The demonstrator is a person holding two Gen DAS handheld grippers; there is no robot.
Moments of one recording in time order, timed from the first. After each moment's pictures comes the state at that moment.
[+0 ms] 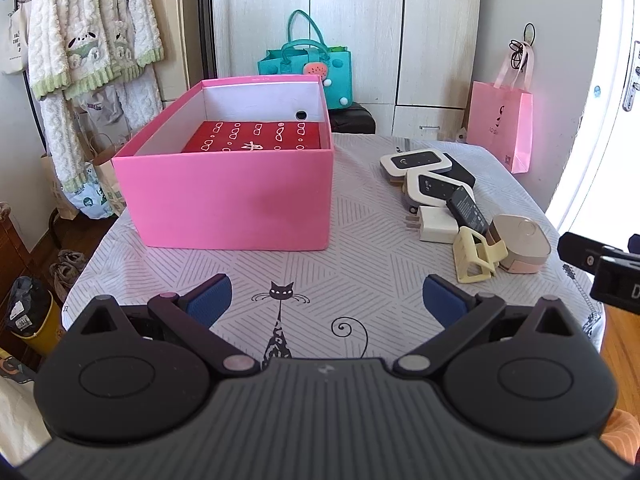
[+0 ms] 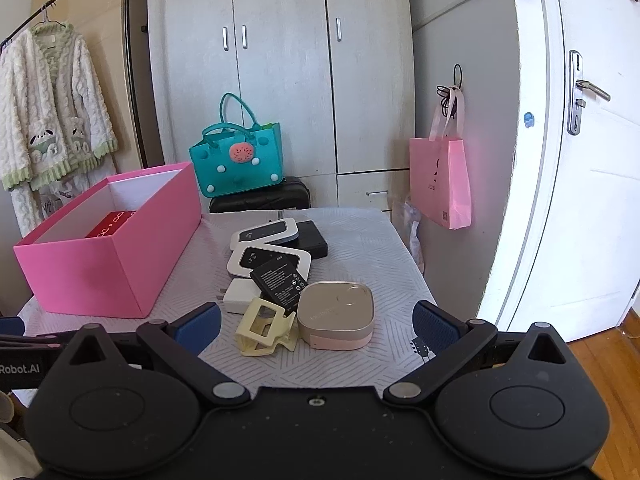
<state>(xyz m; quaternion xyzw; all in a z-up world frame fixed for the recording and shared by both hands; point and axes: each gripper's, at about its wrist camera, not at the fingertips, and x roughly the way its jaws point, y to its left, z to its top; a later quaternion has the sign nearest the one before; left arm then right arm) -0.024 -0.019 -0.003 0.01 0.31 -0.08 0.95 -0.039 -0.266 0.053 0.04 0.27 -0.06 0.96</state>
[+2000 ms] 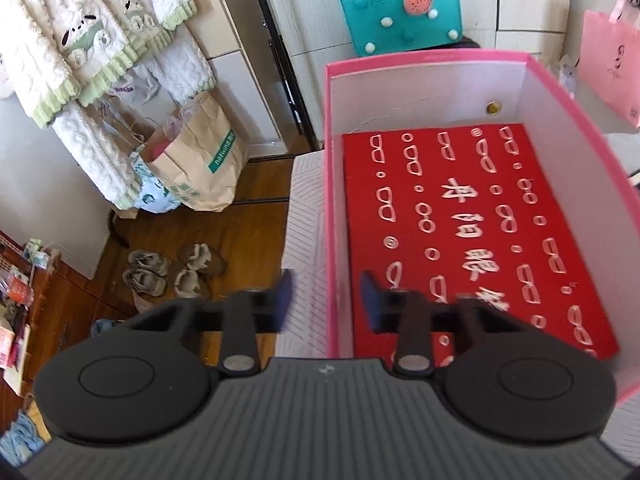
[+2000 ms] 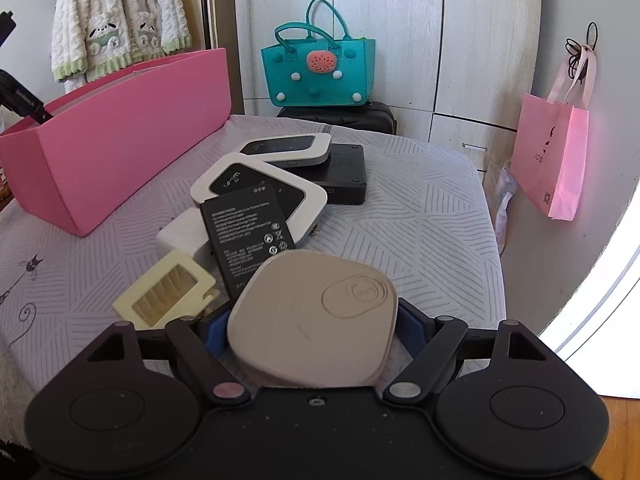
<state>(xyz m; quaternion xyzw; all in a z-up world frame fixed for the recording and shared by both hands) 0.245 0.114 0.019 0.12 0.45 0.00 0.89 0.093 -0.326 -0.032 -0.03 0.38 0.11 0.92</state>
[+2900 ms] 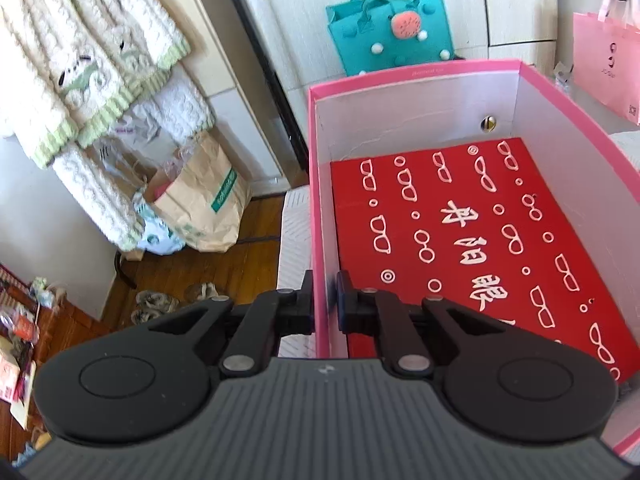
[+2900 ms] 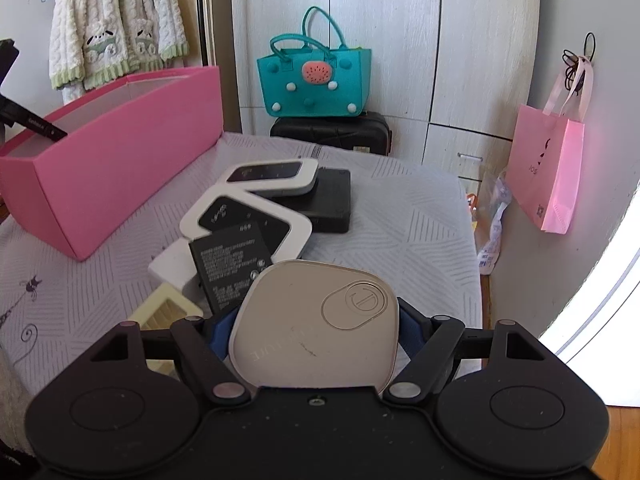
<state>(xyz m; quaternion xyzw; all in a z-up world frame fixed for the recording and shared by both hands) 0.245 0.099 0.014 0.15 0.39 -0.01 0.91 0.106 -0.338 -0.010 -0.03 0.37 0.11 0.92</state>
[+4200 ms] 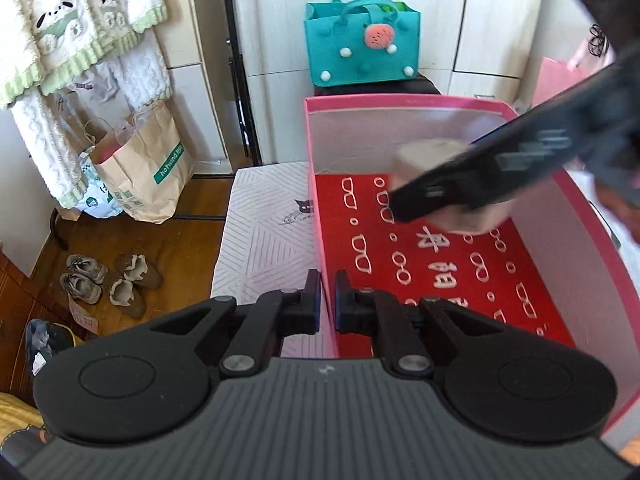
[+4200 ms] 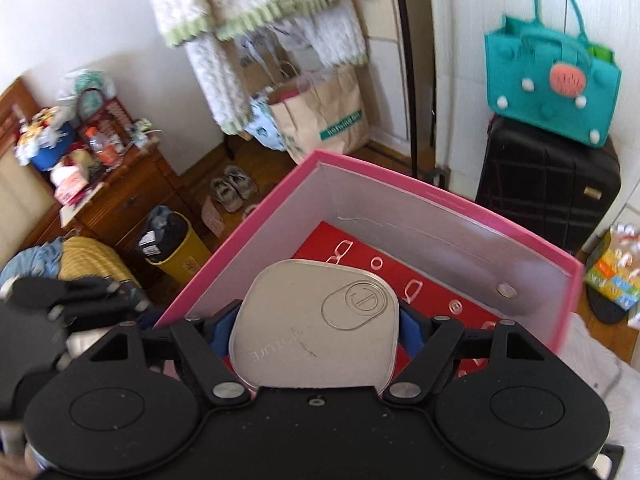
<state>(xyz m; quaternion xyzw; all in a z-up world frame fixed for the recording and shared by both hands) 0.241 0.129 0.013 0.03 0.41 -0.08 0.91 0.340 -0.073 0.063 -0.03 0.51 0.33 0.80</state>
